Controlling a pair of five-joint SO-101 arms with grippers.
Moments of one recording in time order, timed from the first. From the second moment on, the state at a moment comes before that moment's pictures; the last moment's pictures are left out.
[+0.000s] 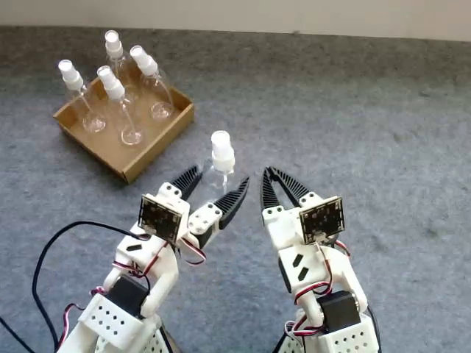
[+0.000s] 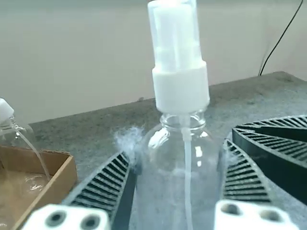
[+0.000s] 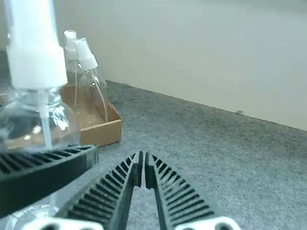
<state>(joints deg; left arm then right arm) 24.0 -87.7 93.3 3.7 5.5 -19.9 -104.7 89.5 28.2 6.8</state>
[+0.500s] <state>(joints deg) 17.4 -87.7 93.3 -8.4 5.5 -28.5 -104.7 95.2 28.2 6.8</state>
